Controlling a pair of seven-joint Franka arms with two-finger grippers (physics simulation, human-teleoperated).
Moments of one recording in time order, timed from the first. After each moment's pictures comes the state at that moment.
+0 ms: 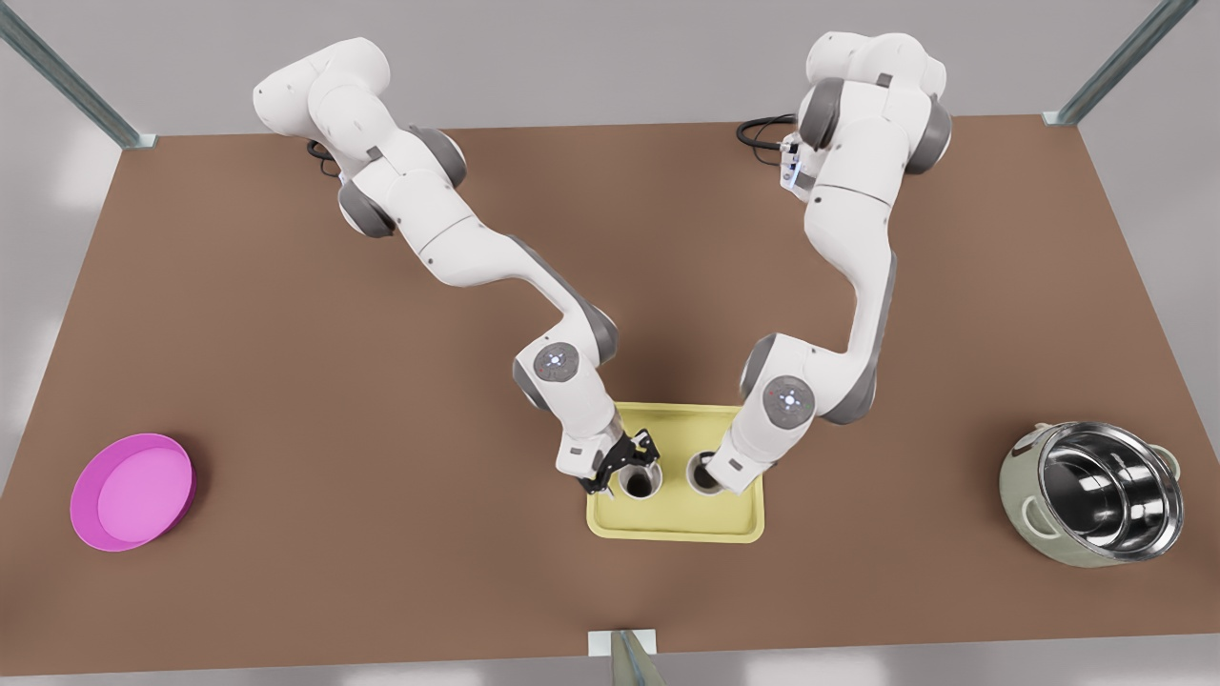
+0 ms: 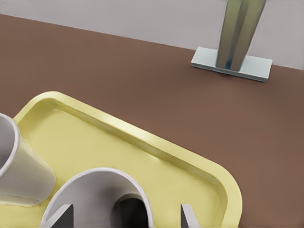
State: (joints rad) left arm -0.40 0.82 0.01 -1.26 -0.05 2.18 -0.42; right arm 0.60 1.19 0.10 -0.81 -0.08 2.54 0.27
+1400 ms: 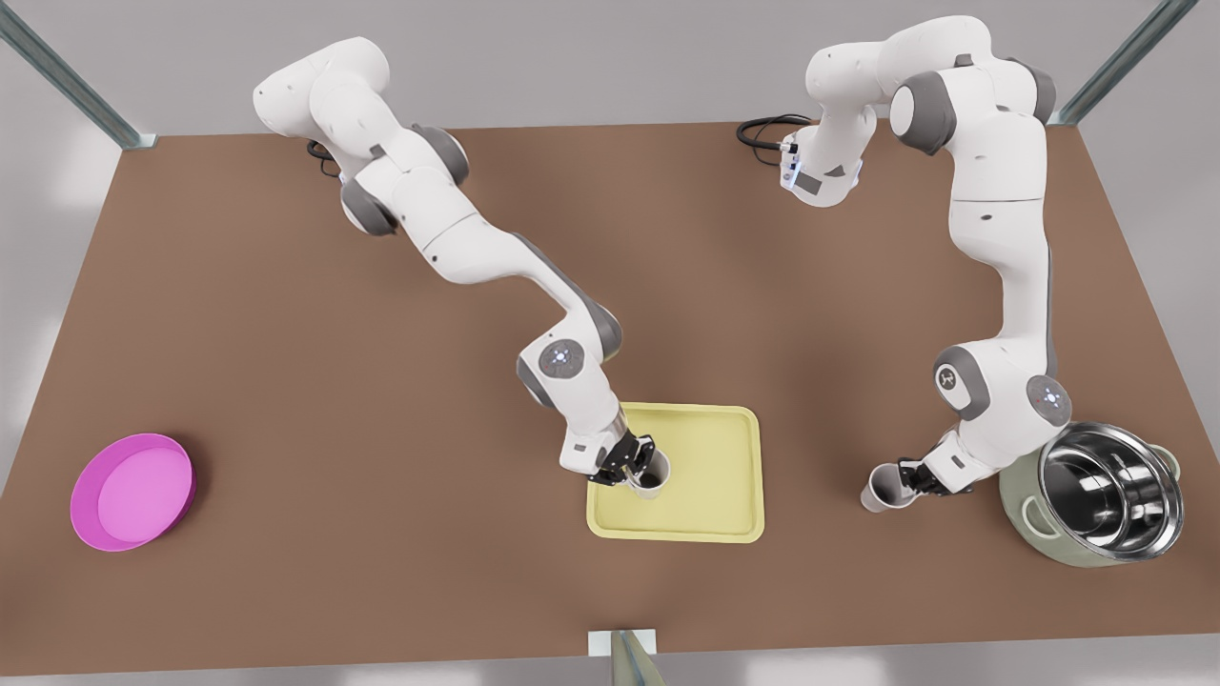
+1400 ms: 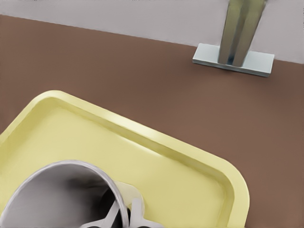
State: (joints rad) left arm 0.04 0.70 0.01 -1.56 -0.29 2.45 0.52; right arm 0.62 1.17 0.08 -0.81 -0.06 2.52 0.30
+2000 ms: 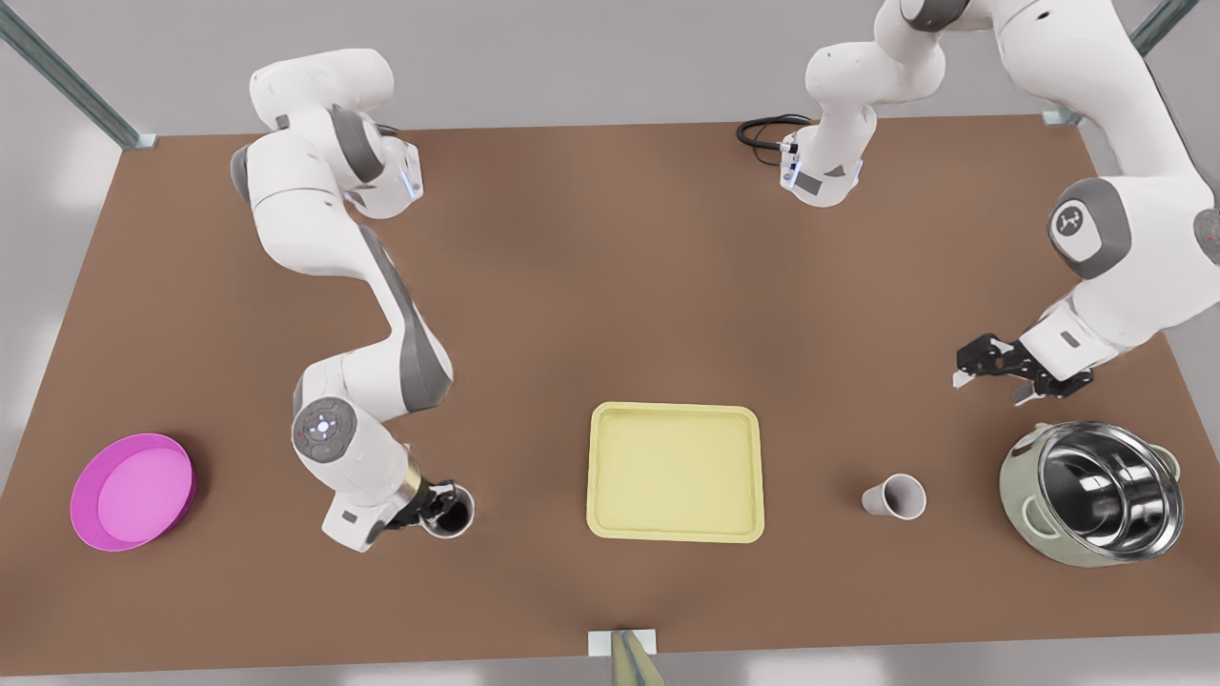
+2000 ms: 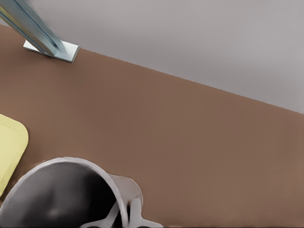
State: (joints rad) left arm 0.01 0.21 0.05 -1.55 -0.17 1.85 0.36; right arm 0.21 0.90 0.11 -0.82 -0.08 1.90 -0.04
